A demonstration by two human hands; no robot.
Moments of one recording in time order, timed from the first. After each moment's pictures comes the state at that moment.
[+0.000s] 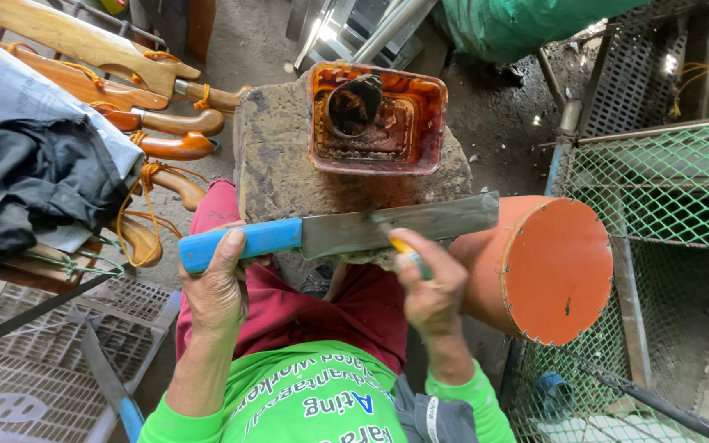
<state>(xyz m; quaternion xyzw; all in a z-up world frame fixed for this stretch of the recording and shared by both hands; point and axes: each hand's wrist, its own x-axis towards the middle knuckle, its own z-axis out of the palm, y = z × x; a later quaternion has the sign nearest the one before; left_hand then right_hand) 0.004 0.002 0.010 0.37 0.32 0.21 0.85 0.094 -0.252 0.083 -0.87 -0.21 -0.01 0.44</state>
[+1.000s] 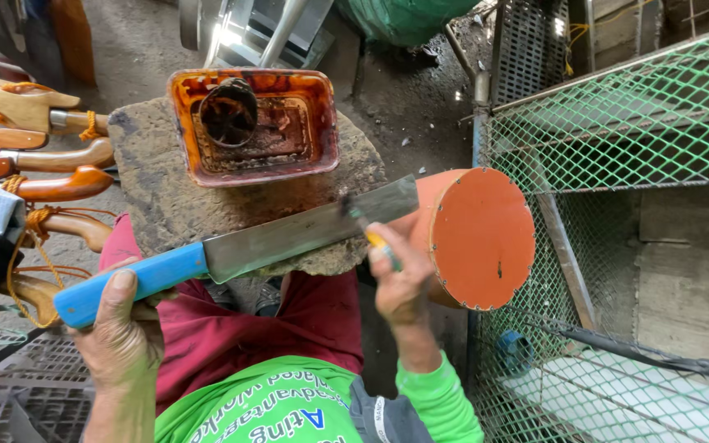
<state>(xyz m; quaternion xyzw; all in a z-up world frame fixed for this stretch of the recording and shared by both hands) -0.008 0.003 -0.009 0.34 0.26 0.24 0.87 0.094 -0.304 0.077 -0.91 -0.15 -0.11 0.38</state>
